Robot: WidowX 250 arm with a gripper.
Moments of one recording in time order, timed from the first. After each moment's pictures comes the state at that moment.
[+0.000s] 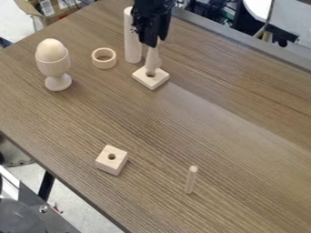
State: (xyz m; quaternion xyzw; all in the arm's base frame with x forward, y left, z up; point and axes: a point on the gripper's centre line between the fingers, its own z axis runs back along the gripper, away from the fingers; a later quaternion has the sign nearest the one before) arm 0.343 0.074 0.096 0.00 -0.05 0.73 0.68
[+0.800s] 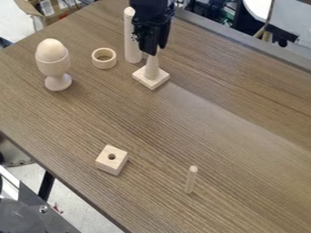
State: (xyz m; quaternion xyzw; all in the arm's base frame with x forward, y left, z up) arm 0.344 0.074 0.084 0.01 -0.04 0.73 0.68
